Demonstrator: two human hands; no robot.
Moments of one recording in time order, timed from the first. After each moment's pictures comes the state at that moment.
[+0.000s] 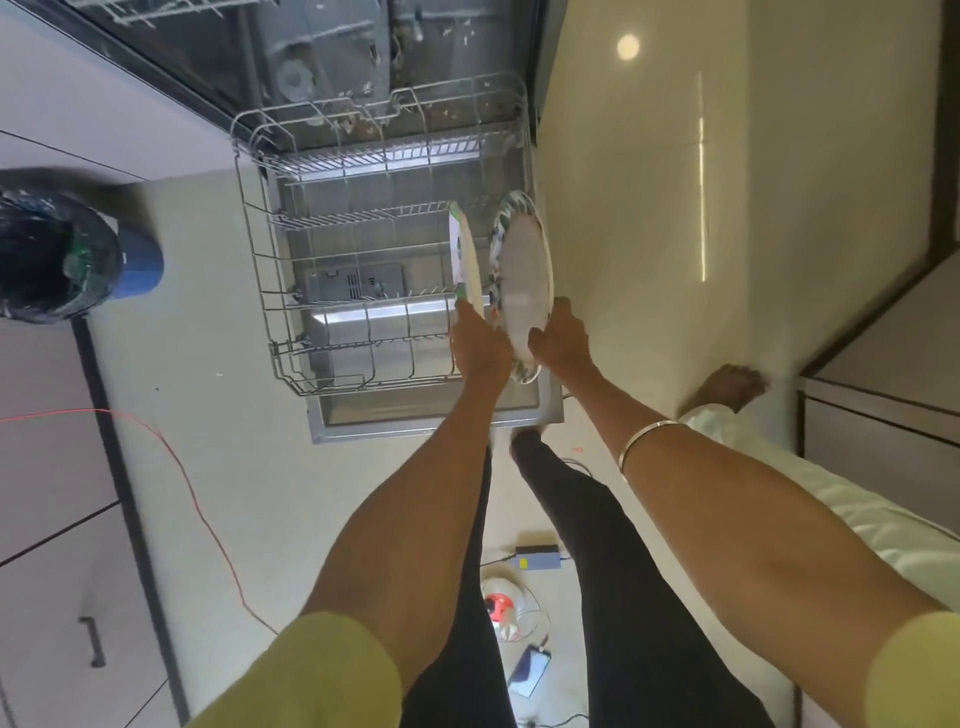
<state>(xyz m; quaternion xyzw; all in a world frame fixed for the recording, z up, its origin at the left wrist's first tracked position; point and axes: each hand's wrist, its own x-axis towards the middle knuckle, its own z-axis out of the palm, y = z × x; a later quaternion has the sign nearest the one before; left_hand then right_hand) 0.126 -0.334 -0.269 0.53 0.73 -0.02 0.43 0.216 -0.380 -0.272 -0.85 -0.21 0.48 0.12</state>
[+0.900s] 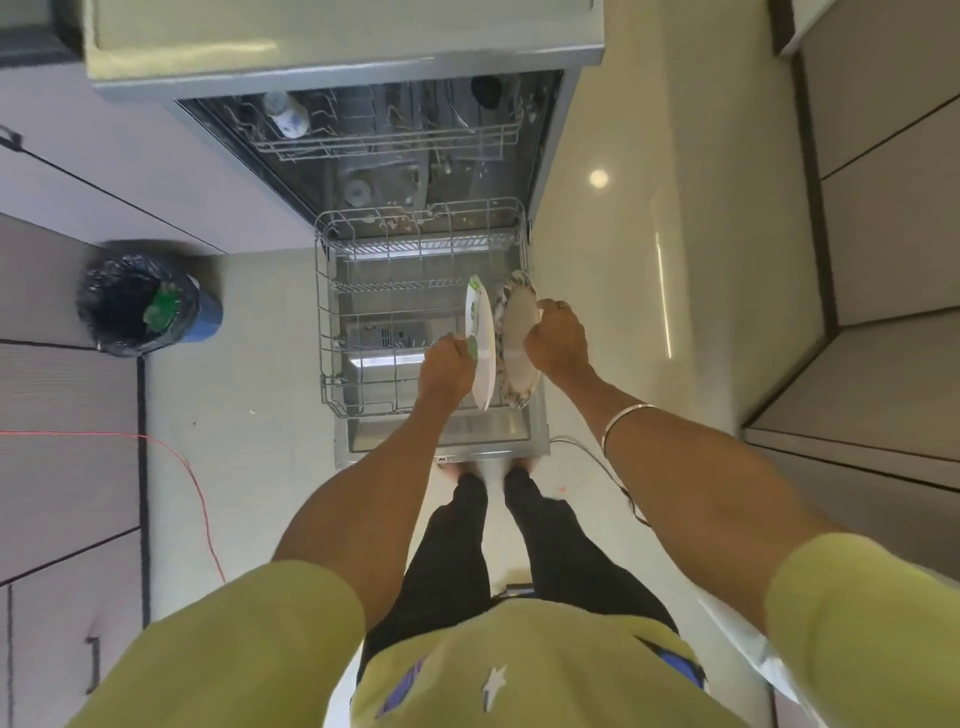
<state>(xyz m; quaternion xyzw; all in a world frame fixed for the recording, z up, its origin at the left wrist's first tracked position) 0.045 -0.314 -0.097 0.65 0.63 -0.05 0.42 0.202 -0.357 -0.073 -0.86 -0.37 0.33 0.12</state>
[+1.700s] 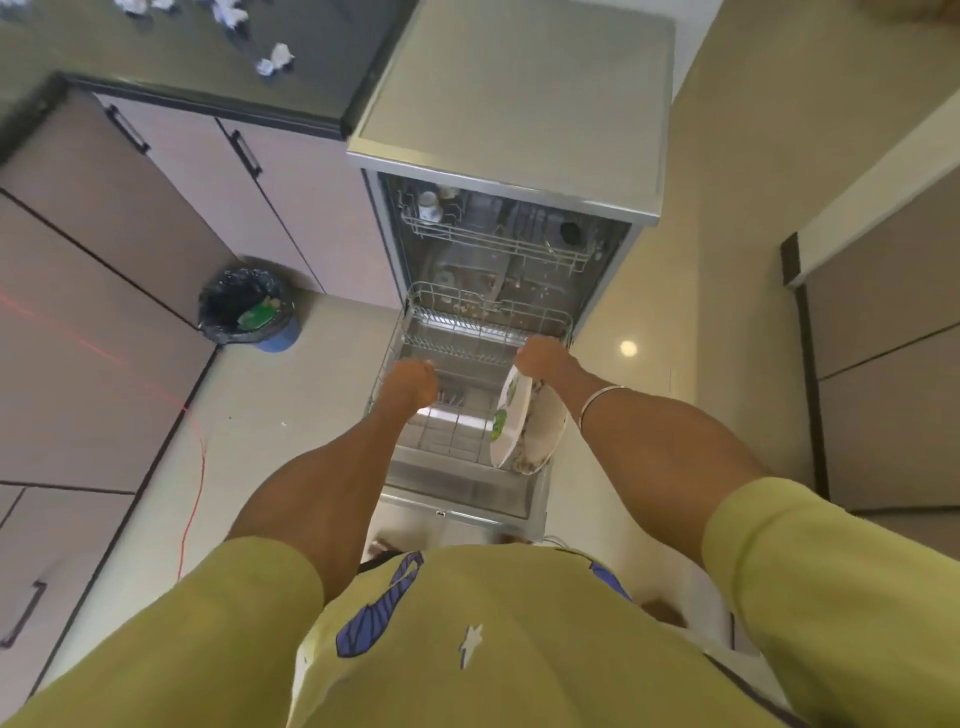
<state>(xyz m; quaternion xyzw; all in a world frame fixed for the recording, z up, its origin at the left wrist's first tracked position) -0.103 -0.323 -0.003 0.65 0.67 -0.01 0.36 0.115 -0.331 0.050 -0.76 -0.53 0.37 -0.07</state>
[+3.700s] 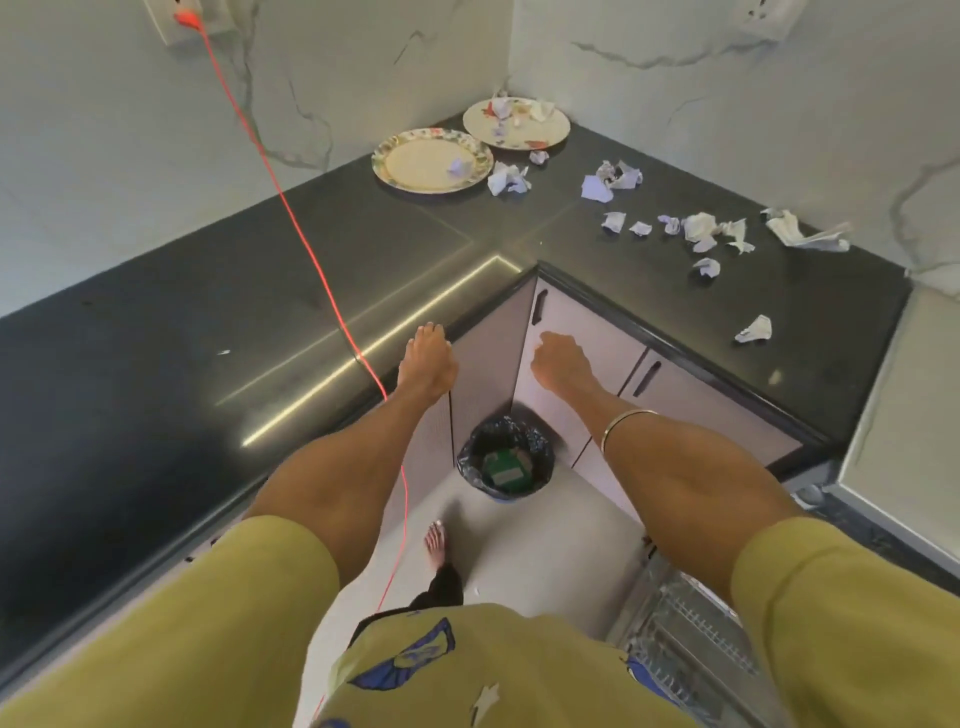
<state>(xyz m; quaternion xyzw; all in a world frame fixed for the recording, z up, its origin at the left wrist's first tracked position) -0.750 0.065 0.089 0.56 0.79 0.19 0.13 -0.556 0.125 0.115 -0.62 -0.75 0.23 0.07</state>
